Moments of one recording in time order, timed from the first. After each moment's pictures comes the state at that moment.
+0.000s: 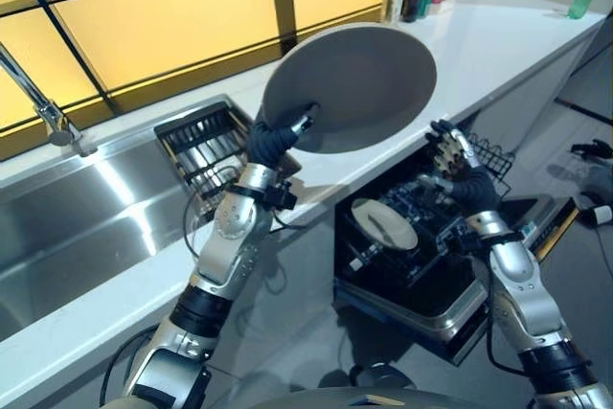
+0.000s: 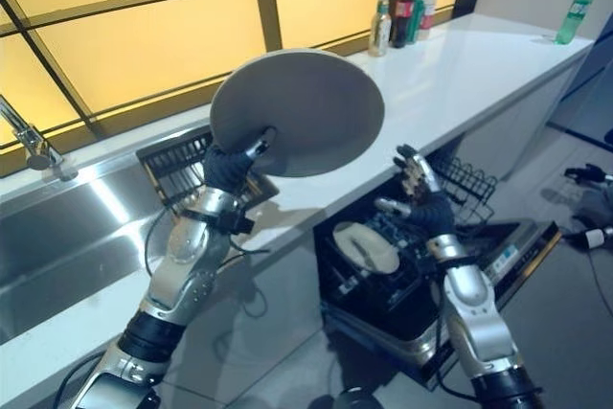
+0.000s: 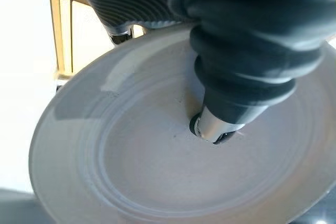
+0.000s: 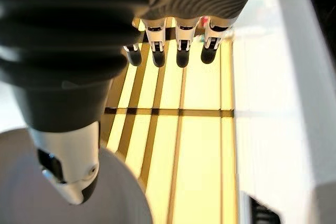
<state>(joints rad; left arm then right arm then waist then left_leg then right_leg) -0.37 0.24 -0.31 -0.09 -0.49 -0.18 0.09 -0.08 -0.48 0.13 -0.14 0.46 -0.19 -0.01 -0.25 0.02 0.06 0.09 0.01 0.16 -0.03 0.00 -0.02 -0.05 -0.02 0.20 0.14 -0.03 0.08</state>
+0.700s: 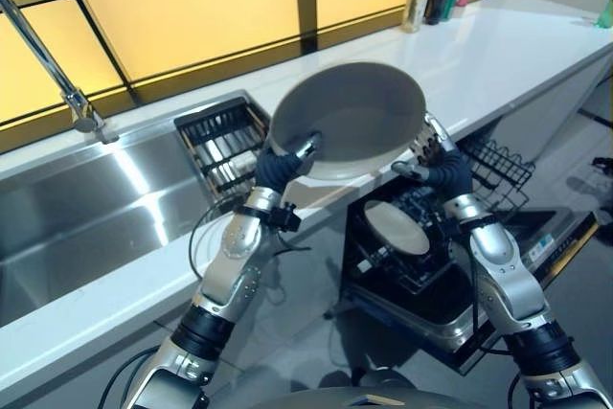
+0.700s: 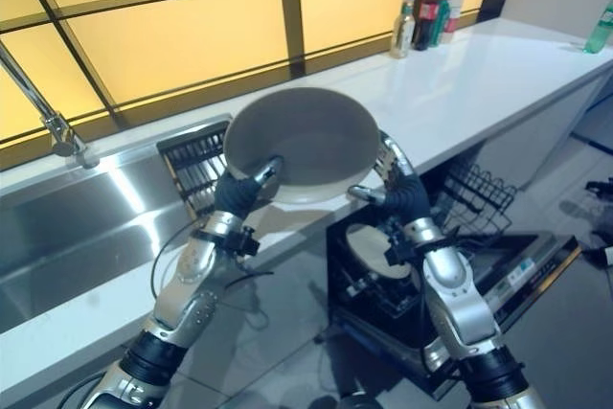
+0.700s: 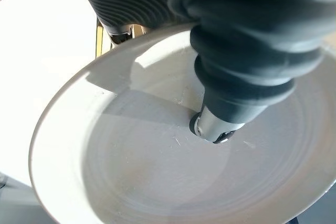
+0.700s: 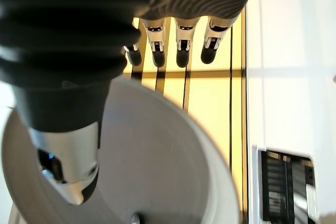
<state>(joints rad) -0.27 0.24 -0.38 -0.09 -0.55 -0.16 0.06 -0.16 -0.48 0.18 -0.20 0.49 -0.10 0.02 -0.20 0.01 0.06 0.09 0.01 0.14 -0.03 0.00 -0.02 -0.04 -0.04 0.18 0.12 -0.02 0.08</state>
